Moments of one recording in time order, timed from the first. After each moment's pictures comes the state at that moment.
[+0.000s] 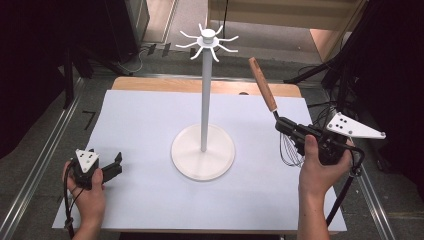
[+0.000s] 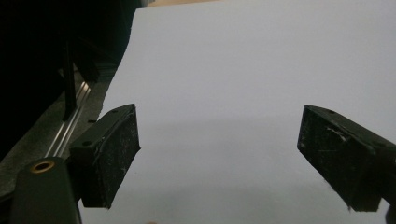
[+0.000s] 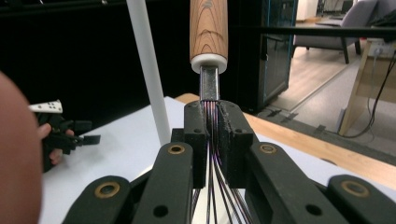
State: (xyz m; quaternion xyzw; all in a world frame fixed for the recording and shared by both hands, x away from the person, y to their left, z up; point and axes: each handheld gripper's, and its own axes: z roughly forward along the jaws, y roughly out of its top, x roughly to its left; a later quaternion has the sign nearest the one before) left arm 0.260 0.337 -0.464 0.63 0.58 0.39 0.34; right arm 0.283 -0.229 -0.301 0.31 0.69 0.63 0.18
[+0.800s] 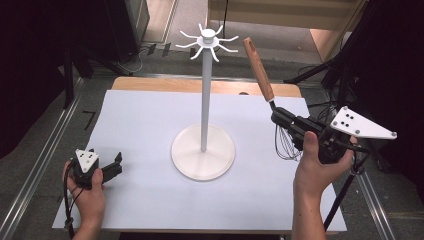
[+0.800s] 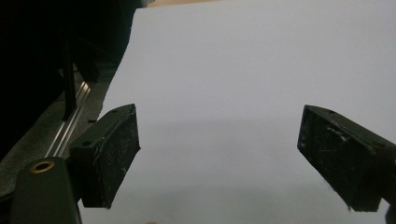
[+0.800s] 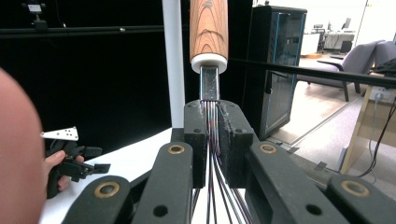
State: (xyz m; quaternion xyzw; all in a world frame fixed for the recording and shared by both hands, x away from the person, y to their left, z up) left arm 0.260 0.337 -0.464 0.63 0.58 0.39 0.34; right arm 0.268 -0.207 -0.263 0.27 0.67 0.66 0.21
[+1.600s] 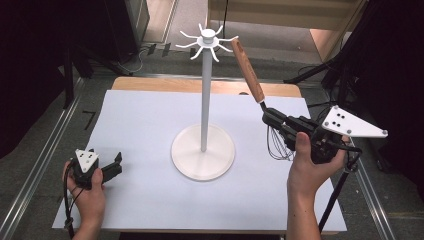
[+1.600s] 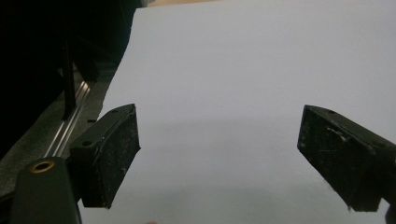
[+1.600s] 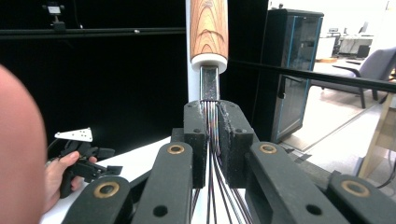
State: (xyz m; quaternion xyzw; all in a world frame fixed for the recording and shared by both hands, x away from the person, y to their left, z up) left arm 0.260 0.337 -0.464 0.63 0.58 0.39 0.34; right arm 0.268 -0.192 -0.262 0.25 0.68 0.67 0.19
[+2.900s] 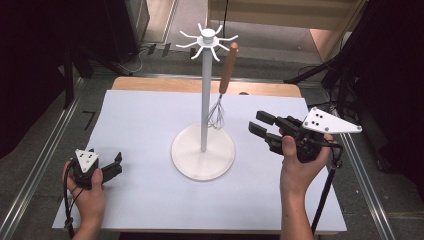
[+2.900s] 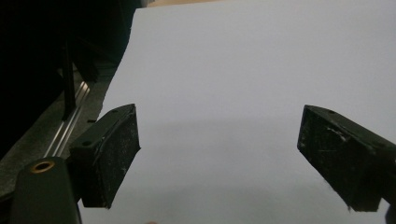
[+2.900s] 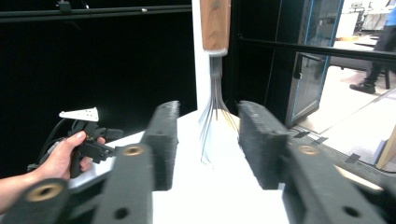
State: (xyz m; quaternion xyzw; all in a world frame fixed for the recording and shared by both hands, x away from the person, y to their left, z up) left arm 0.260 0.338 -0.464 0.63 0.58 0.39 0.34; right arm 0.283 -0.180 -0.285 0.25 0.70 0.65 0.16
